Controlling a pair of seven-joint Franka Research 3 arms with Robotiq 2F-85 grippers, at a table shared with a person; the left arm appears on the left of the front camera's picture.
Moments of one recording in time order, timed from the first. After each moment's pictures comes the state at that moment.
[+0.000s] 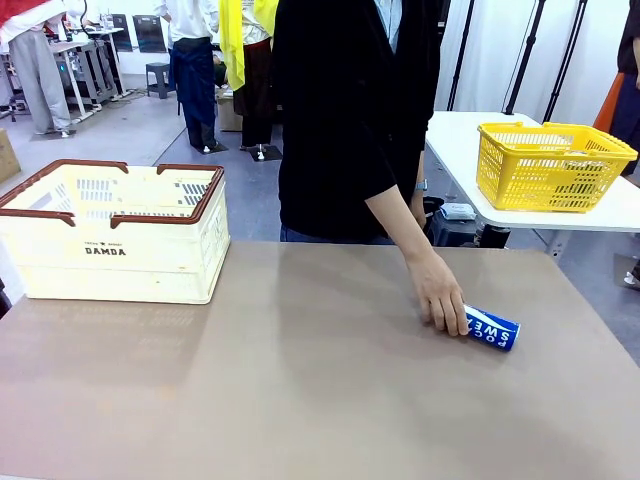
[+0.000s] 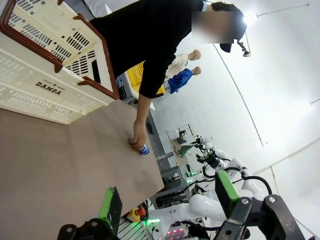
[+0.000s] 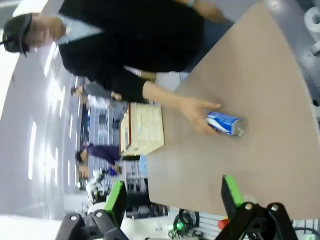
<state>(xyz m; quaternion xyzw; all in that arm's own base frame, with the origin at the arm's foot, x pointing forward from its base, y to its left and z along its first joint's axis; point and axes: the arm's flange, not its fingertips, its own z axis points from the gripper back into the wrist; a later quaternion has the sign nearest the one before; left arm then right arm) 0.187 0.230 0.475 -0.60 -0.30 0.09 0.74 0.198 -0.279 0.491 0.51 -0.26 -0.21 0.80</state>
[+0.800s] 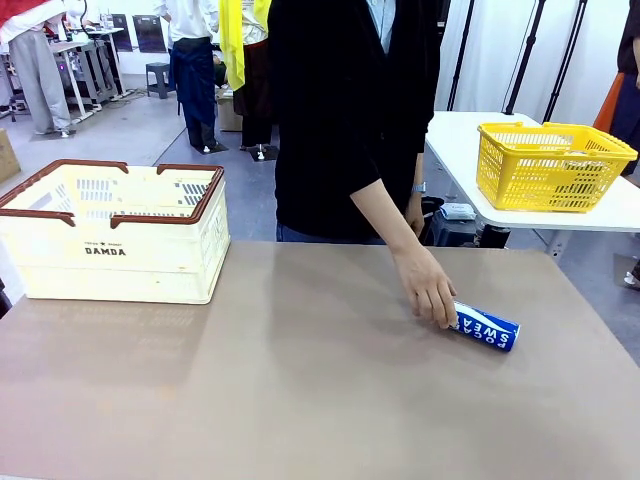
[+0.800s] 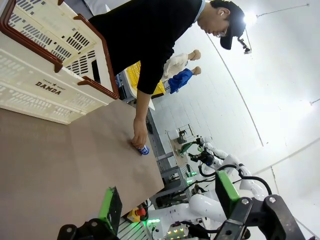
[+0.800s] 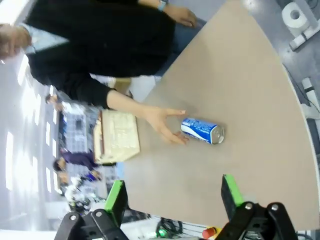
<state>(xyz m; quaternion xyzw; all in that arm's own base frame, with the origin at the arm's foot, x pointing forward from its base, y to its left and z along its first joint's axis) 0.187 0.230 0.475 -0.60 -0.30 0.09 0.74 0.249 -0.231 0.463 0.45 -0.23 -0.22 0.84</state>
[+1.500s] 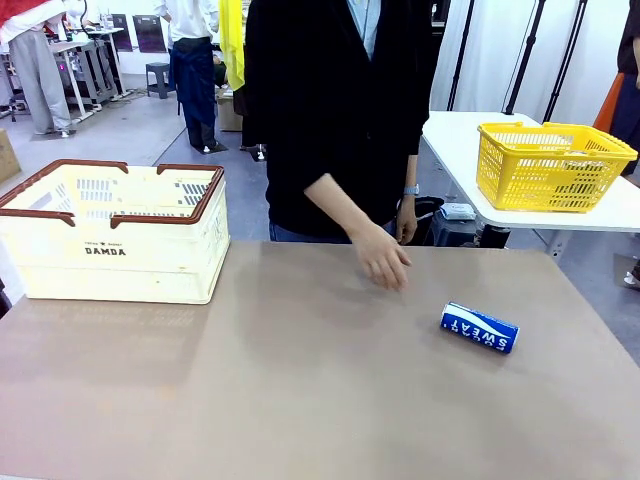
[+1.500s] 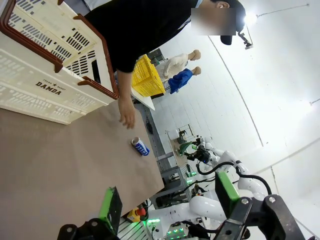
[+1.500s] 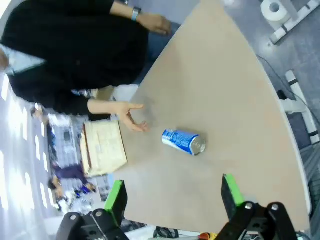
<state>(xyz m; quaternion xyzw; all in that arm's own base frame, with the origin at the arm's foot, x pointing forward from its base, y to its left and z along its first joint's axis) 0.187 0.230 0.475 -0.60 -0.30 0.09 0.74 0.256 -0.257 0.444 0.42 -0.22 -0.27 0.84</state>
